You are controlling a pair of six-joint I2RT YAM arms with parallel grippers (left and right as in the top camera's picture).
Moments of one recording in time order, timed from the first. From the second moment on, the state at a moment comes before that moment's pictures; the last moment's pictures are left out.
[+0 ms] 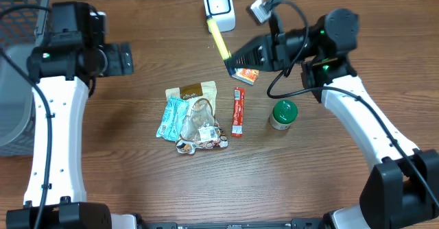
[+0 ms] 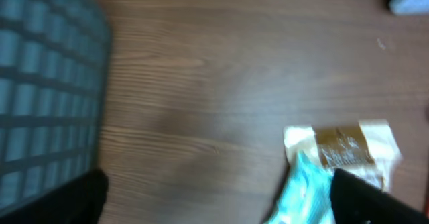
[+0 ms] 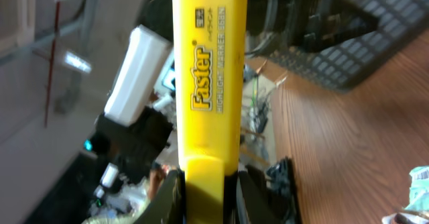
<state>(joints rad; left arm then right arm) 0.10 1.58 1.62 -1.05 -0.06 -0.06 0.26 1.67 1.30 0.82 -1.56 1.38</state>
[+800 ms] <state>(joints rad) 0.20 1.58 1.62 -1.02 -0.03 -0.13 0.16 1.66 1.57 -0.27 -0.71 0.86</state>
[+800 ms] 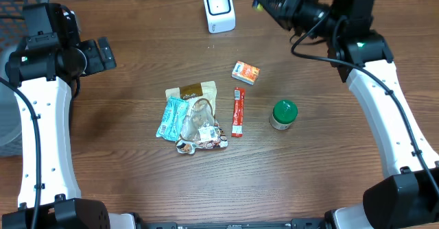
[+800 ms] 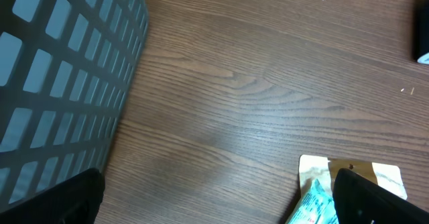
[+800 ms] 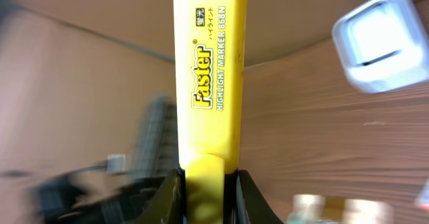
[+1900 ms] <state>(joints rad) 0.20 1.58 1.62 -1.02 -0.03 -0.13 0.51 2.25 2.26 -0.61 0.22 -0.13</state>
